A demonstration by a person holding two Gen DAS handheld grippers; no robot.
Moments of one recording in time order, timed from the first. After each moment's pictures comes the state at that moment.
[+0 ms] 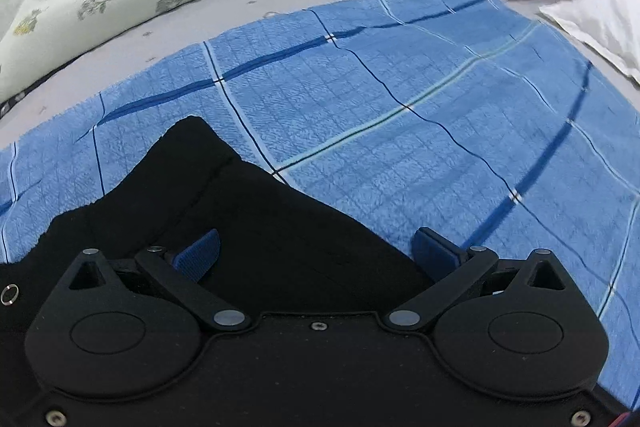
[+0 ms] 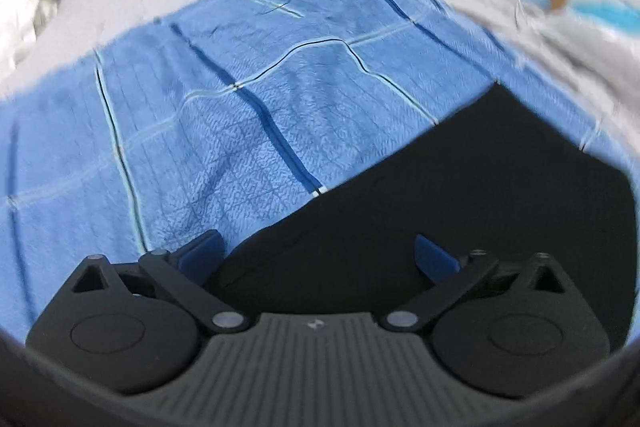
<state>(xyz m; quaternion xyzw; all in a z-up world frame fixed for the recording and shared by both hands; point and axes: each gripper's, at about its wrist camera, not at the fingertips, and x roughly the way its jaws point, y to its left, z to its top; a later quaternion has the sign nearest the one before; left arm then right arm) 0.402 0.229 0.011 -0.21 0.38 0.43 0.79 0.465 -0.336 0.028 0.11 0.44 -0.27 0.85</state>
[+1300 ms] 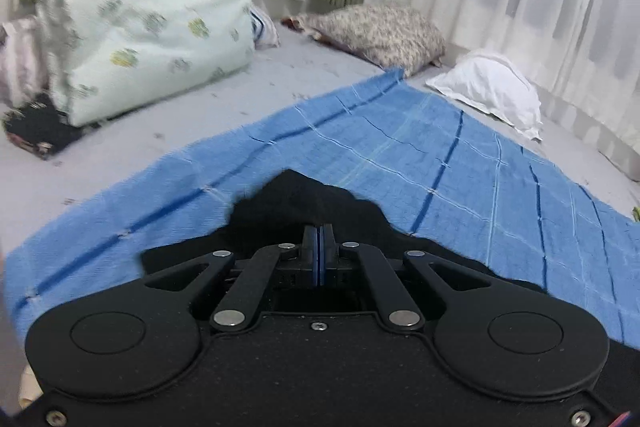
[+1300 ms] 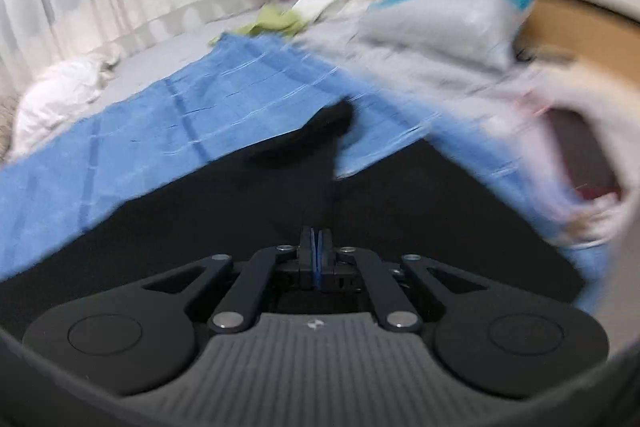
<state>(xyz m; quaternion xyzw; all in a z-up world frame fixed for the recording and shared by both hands) 0.047 0.226 0.094 -0.18 0.25 0.25 0.92 0.020 -0.435 0.098 0.15 0.31 -0.21 0.91</state>
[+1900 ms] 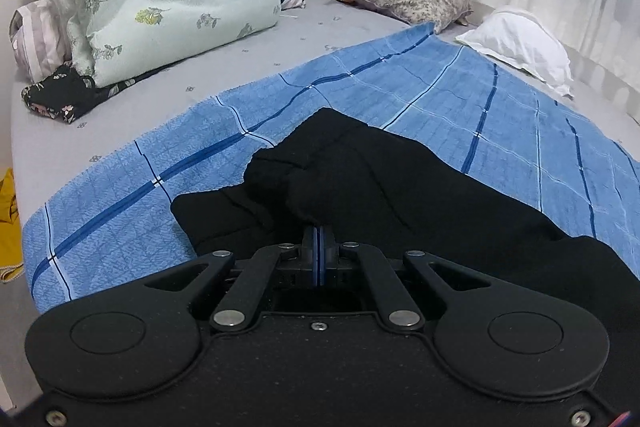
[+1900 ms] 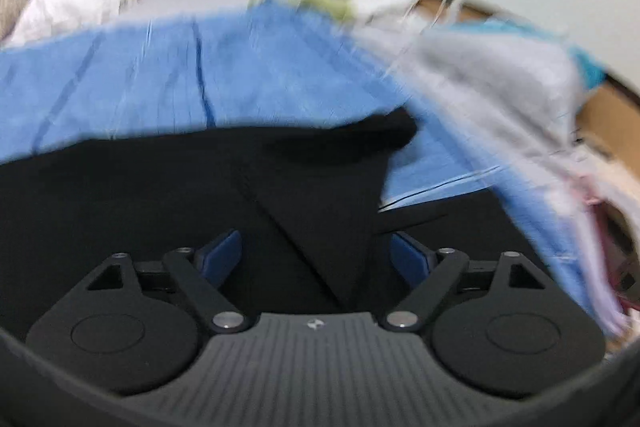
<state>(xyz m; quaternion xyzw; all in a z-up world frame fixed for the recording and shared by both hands) 0.050 0.234 0.057 -0.17 0.31 0.28 0.89 0.124 -0.416 0.043 0.01 0.37 -0.16 0.91</state>
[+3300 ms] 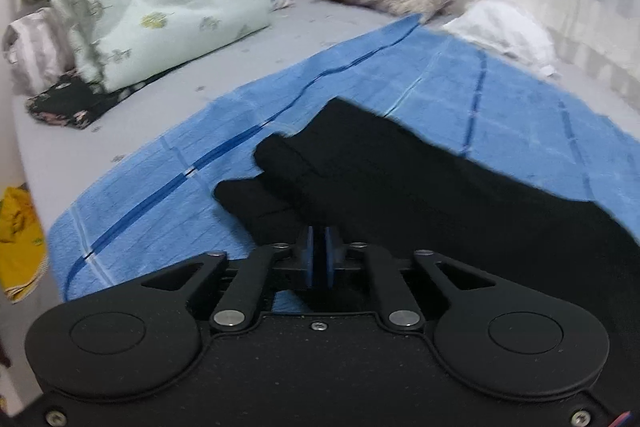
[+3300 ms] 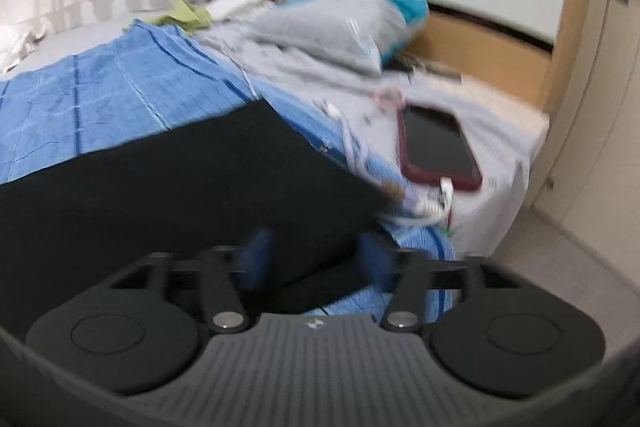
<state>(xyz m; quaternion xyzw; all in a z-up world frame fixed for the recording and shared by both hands) 0.005 0.240 0.058 -0.14 0.31 0.24 0.91 -0.047 -0.473 0.067 0.05 0.31 -0.31 0.90</state>
